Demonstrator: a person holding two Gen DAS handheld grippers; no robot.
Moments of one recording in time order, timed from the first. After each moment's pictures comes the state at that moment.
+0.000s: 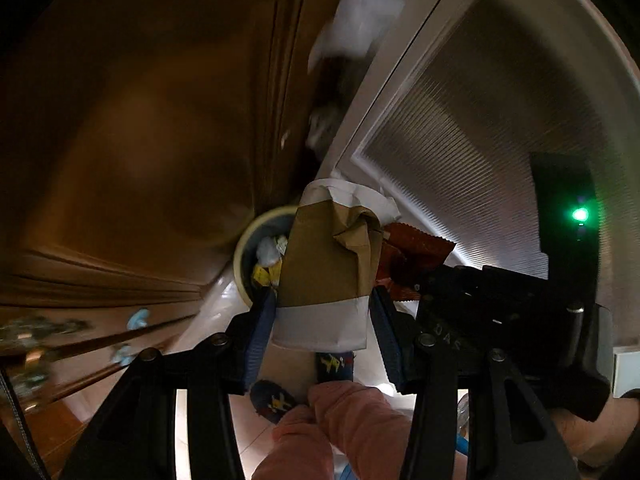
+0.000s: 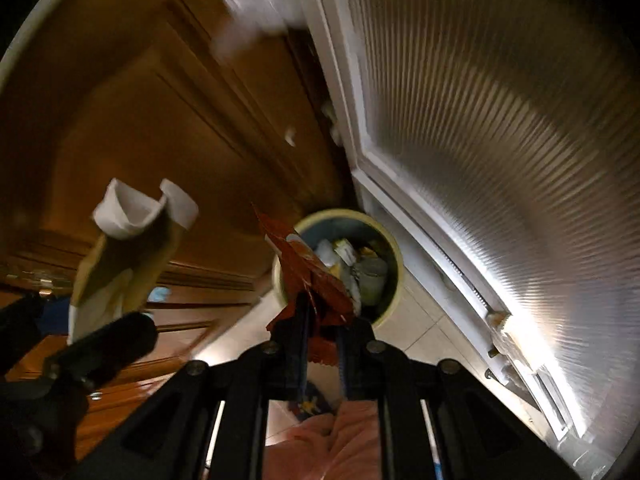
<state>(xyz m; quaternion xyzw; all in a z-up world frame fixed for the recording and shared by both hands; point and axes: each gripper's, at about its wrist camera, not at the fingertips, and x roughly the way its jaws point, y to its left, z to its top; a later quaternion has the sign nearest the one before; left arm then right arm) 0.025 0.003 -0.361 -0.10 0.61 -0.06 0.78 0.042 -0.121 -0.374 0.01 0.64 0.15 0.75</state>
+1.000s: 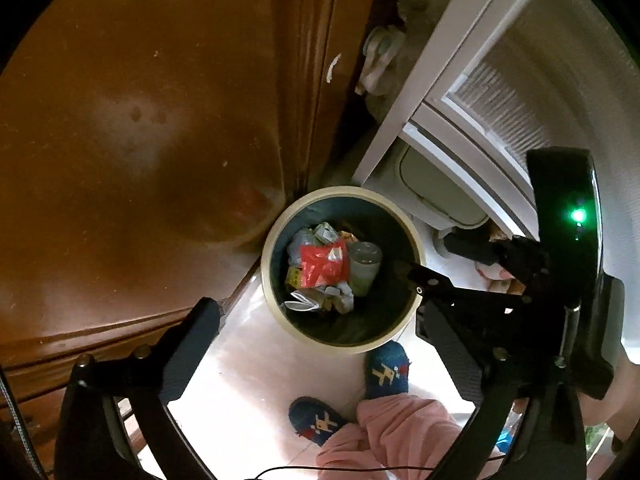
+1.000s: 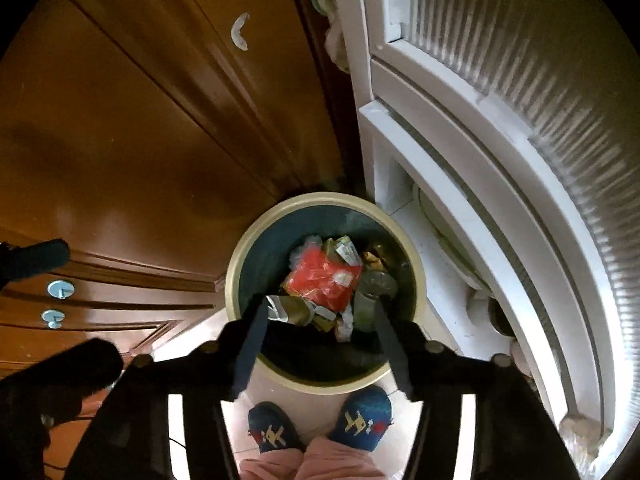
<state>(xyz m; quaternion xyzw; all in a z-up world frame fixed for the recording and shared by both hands) 0.054 0.022 -0.471 -0.04 0.64 -0.04 0.77 0.071 -0.100 -0.524 -0.03 0.64 0.19 0.74</state>
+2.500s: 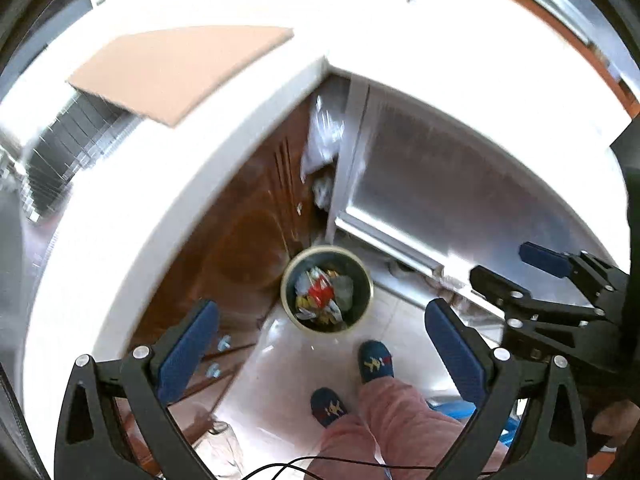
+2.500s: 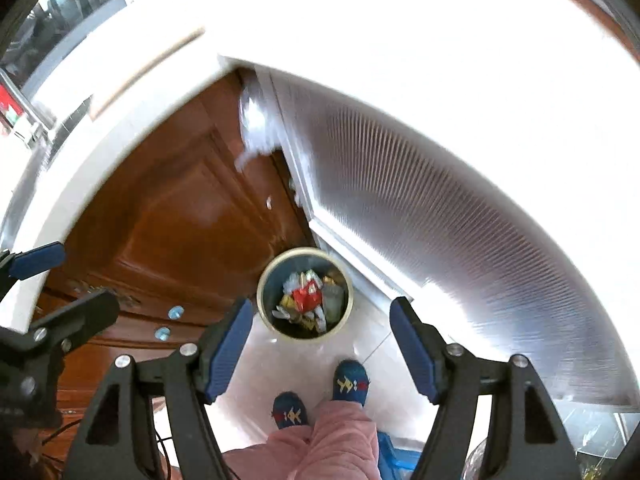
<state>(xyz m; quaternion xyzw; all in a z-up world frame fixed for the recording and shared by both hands) -0.002 0.002 -0.168 0.02 0.55 -0.07 0.83 -0.015 -0.152 -0.191 0.00 0.56 0.07 0.82</state>
